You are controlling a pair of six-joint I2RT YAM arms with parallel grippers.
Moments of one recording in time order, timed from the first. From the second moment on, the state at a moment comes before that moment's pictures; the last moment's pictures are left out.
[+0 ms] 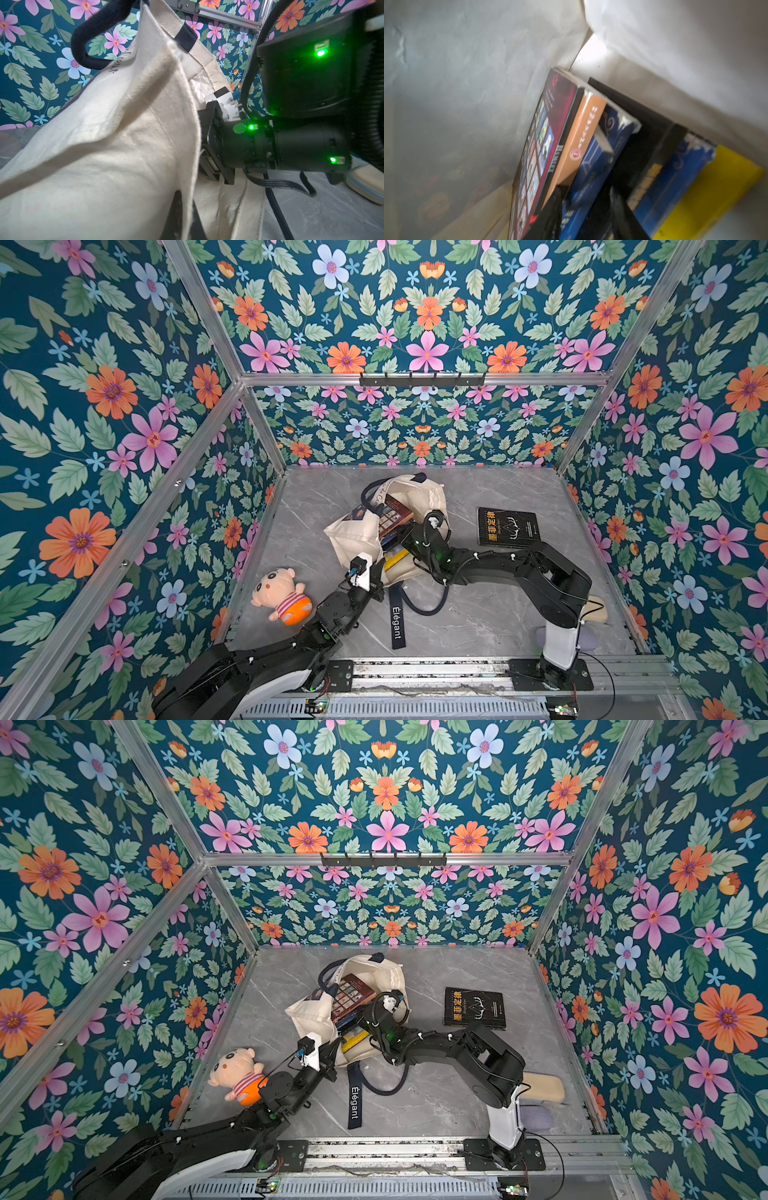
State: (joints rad) left arm -0.85 0.94 0.01 0.97 -0.30 -0.10; right arm 0.87 1.90 1.06 0.42 0.29 1.25
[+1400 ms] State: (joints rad) left arm -0.88 0.93 0.01 0.98 -0.28 -0.07; right arm 0.86 1.64 0.87 0.43 0.32 1.24
